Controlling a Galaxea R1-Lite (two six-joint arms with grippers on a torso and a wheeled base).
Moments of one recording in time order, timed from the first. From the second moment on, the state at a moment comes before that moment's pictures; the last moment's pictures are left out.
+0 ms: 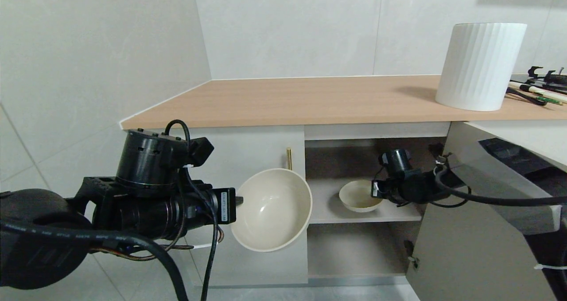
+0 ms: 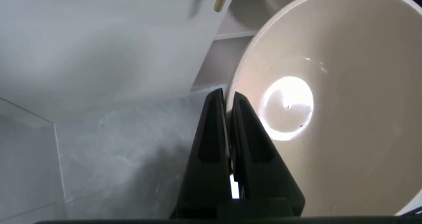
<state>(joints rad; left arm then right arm) -0.48 1.62 -0.80 -0.22 0.00 -0.38 0.27 2.51 -1.55 -0.22 -0.24 0.34</state>
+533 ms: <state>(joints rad) -0.48 1.62 -0.80 -0.22 0.00 -0.38 0.26 2.70 -1.83 -0.07 -0.36 0.39</state>
